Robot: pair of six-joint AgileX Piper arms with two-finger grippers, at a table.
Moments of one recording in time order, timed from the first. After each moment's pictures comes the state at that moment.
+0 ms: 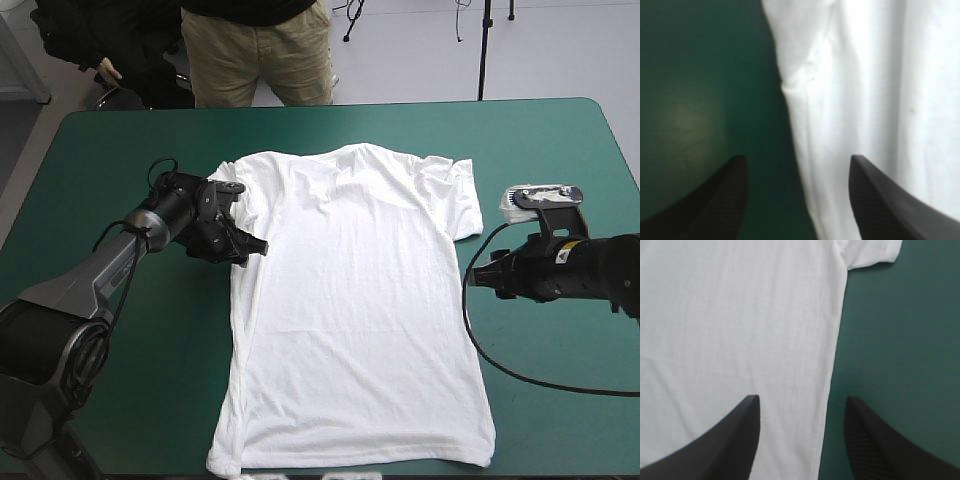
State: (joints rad) left arm -0.32 1.81 -1.35 -0.02 0.94 -0.06; right arm 0.17 1.06 -1.15 0.18 1.14 -0.01
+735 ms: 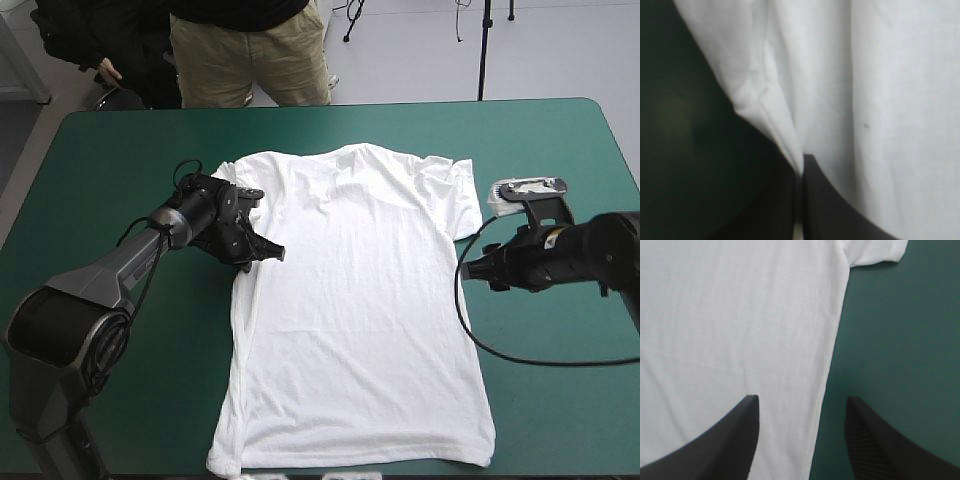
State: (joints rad) left arm -0.37 1.90 -1.39 -0.04 0.98 -0.08; right arm 0.17 1.15 -1.19 0.18 1.16 -0.07
